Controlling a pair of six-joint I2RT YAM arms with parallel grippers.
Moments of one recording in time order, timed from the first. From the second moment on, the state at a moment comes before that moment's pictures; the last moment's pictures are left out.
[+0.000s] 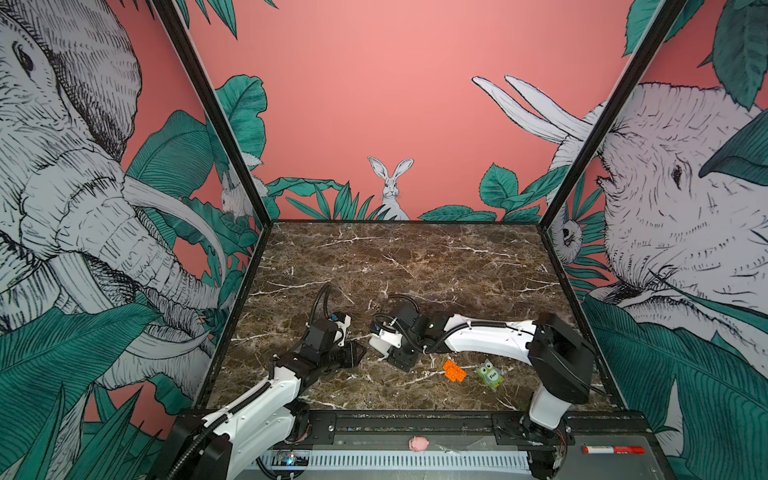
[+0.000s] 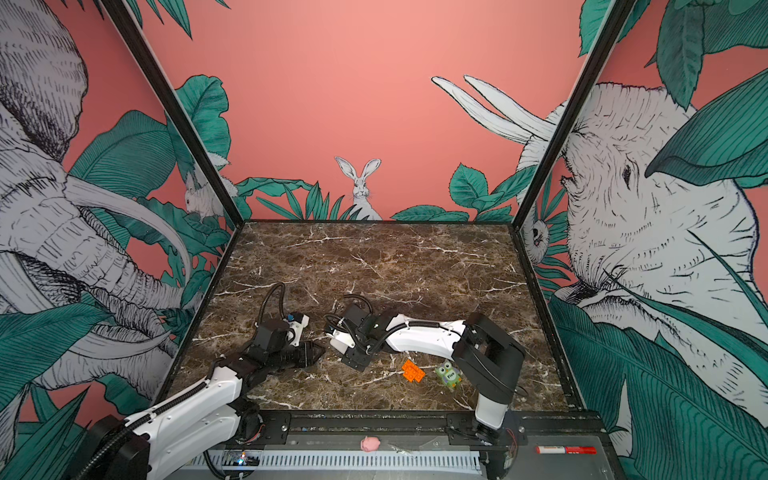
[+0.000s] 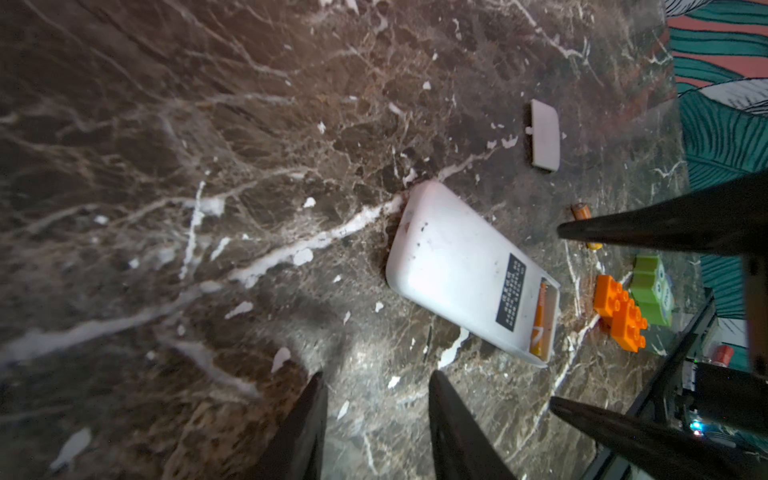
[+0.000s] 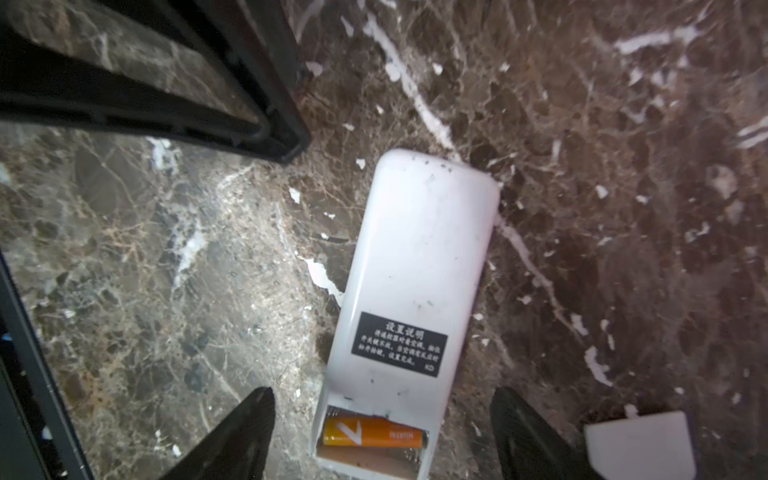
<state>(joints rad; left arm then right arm) -0.49 0.89 0.23 -0.17 0.34 -0.54 1.07 1.76 1.11 -0.48 -0.05 -0.15</state>
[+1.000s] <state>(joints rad) -0.48 0.85 0.24 -0.18 0.42 -0.57 1.07 1.80 1.04 -0.40 -0.01 -0.12</state>
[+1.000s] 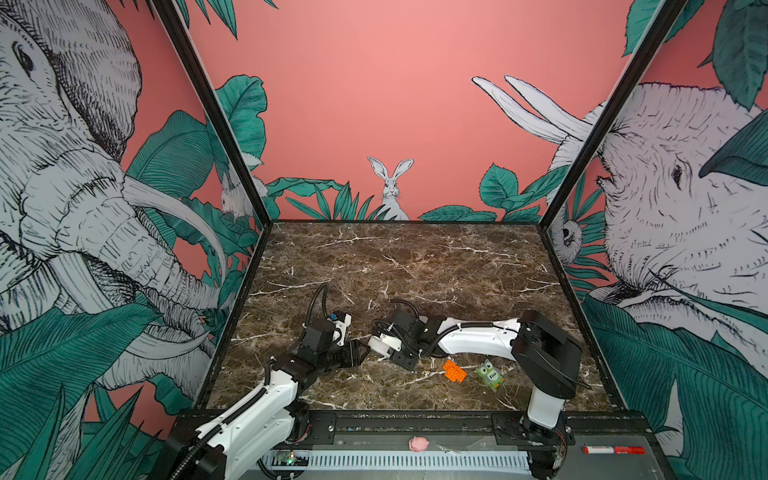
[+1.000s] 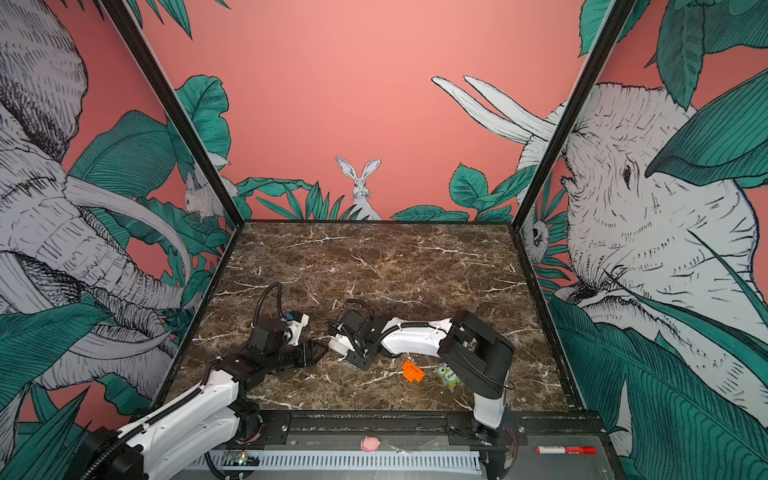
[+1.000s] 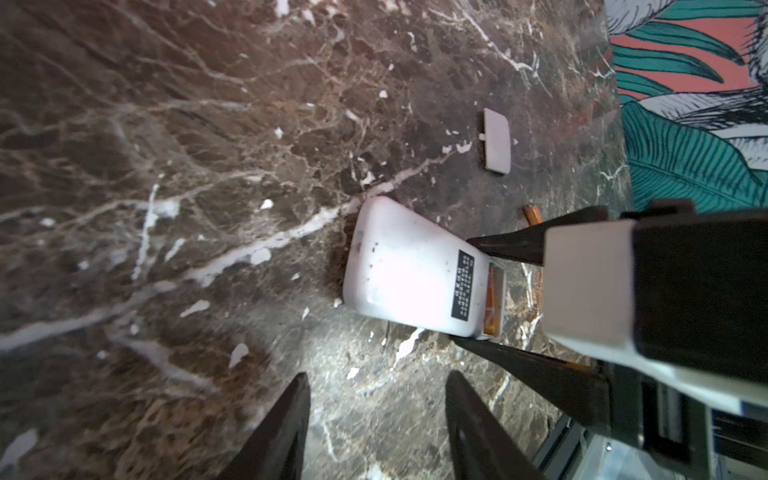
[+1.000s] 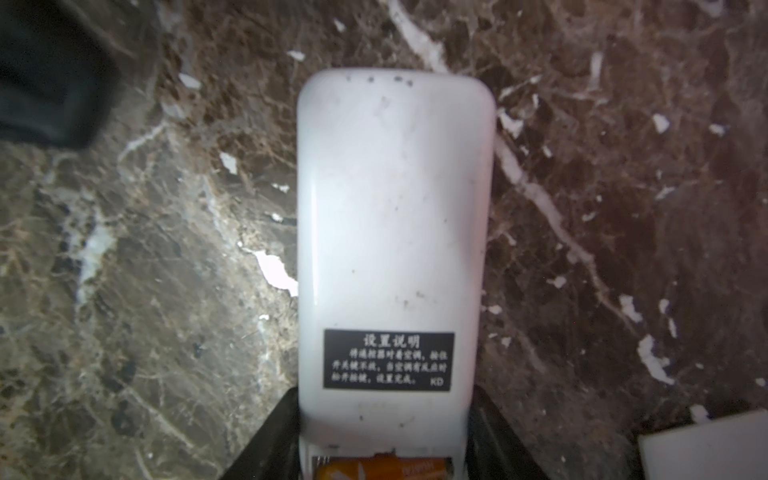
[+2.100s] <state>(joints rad) -0.49 0.92 0.30 0.00 0.60 -0.64 1.07 1.60 0.72 0.22 -0.16 -0.29</state>
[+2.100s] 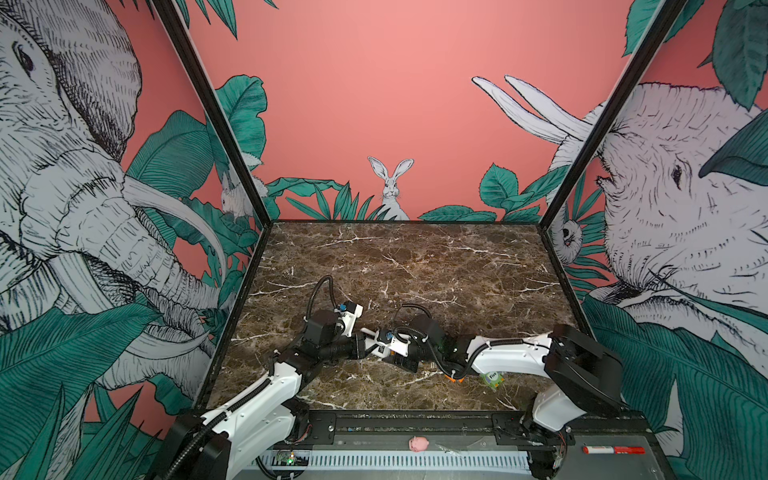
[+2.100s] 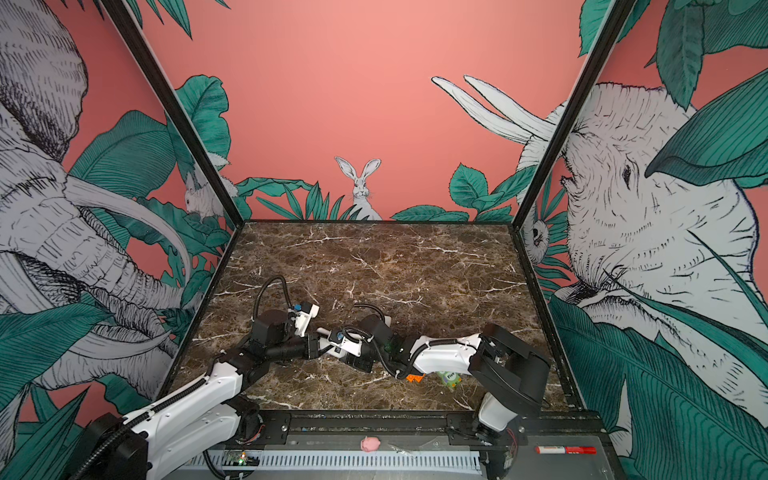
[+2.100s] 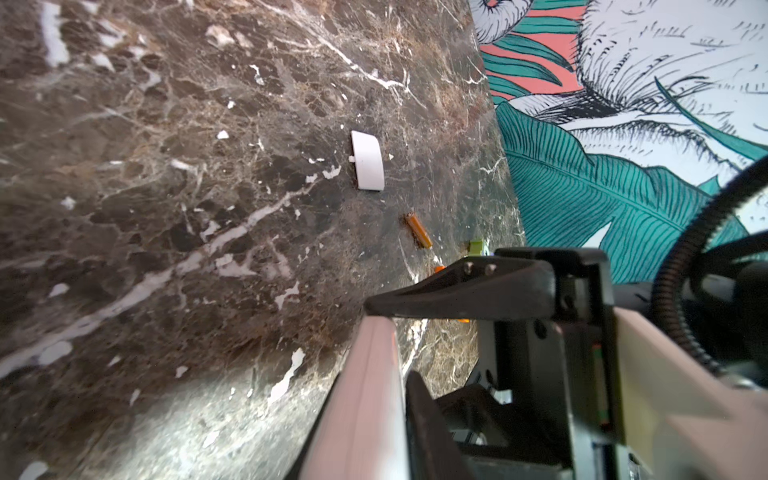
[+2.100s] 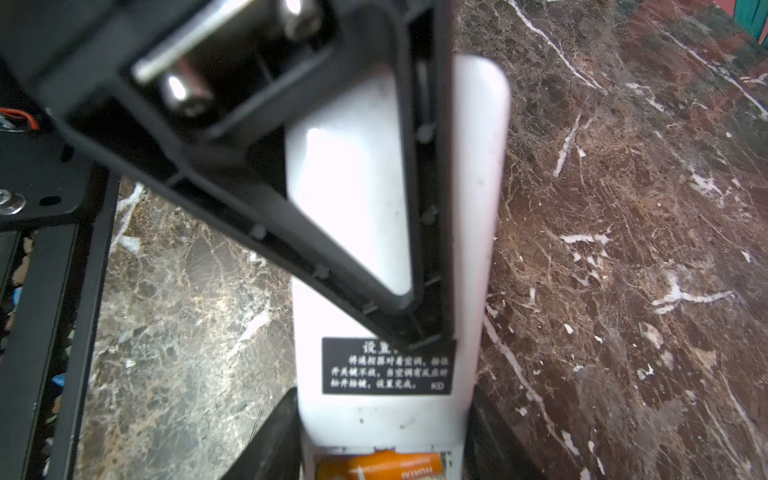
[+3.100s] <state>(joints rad) -0.74 1.04 0.54 -0.16 0.06 -0.30 0.99 1.40 0.56 0.18 -0.03 -0.10</state>
